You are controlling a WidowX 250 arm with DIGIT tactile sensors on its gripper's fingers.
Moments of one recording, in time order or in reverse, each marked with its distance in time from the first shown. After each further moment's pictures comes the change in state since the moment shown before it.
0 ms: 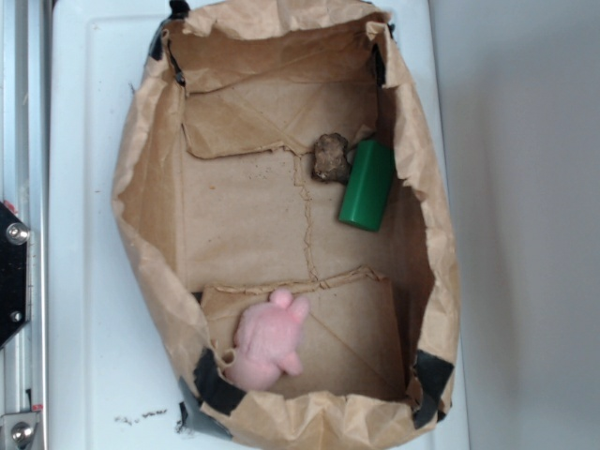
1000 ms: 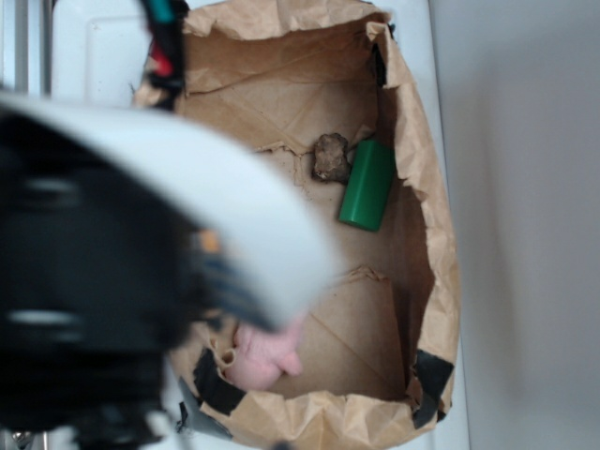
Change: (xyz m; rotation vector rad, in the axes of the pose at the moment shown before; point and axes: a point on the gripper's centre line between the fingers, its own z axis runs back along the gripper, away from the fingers) arm 0.101 -0.002 -0.036 0.008 -0.010 0.091
